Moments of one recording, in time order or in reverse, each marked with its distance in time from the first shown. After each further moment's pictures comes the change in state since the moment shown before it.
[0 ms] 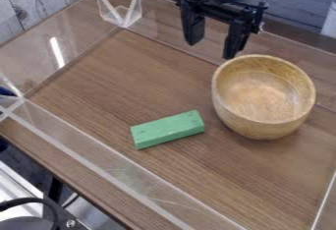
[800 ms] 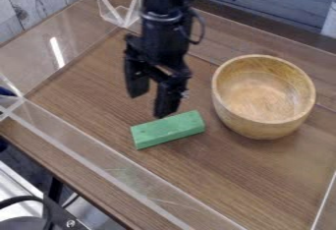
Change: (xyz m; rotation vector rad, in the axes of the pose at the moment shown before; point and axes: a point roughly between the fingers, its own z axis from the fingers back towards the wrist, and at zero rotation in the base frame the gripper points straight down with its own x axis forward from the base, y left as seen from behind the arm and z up) arm -0.072 0.040 -0.052 0.006 0.112 -0.195
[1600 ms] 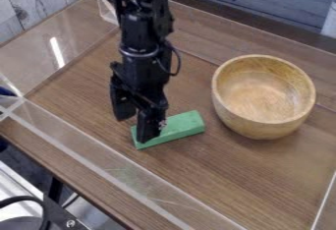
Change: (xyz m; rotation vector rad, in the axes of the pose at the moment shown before) arm -0.008 0.008 -0.039 -0.004 -0.013 -0.057
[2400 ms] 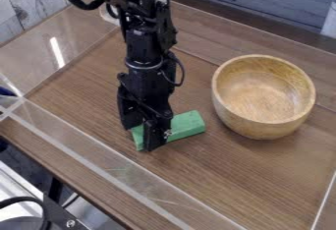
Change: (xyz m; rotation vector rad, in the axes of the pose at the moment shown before) arm 0.008 -0.004 -0.014 -0.024 -0.021 -0.025
